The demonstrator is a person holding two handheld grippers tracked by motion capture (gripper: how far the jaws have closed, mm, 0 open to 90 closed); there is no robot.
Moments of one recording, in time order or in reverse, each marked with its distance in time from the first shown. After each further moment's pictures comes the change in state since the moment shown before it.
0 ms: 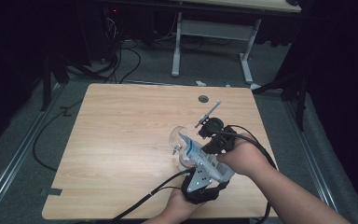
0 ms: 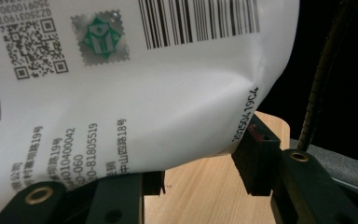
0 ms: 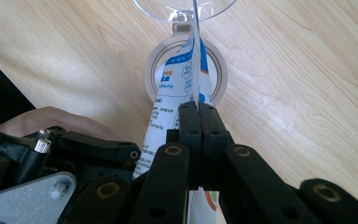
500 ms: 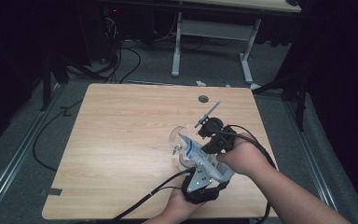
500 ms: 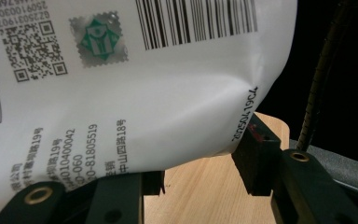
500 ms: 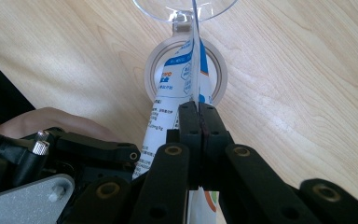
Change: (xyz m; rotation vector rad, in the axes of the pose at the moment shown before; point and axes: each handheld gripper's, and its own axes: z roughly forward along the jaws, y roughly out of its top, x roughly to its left) left arm 0.000 0.000 0.000 -0.004 -0.001 -0.002; right arm 0.000 0.001 0.001 0.000 -0.001 -0.011
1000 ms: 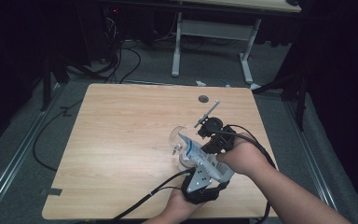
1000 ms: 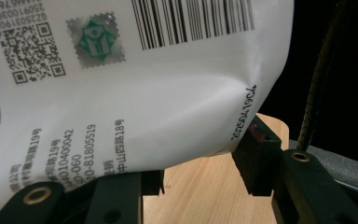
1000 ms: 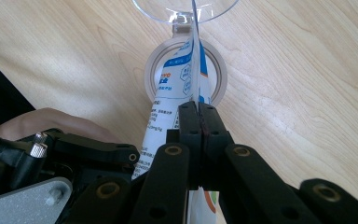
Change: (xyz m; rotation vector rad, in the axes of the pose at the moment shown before) left arm 0.000 0.001 0.000 0.001 0.001 0.006; right arm 0.000 0.001 -0.001 0.001 -0.003 0.000
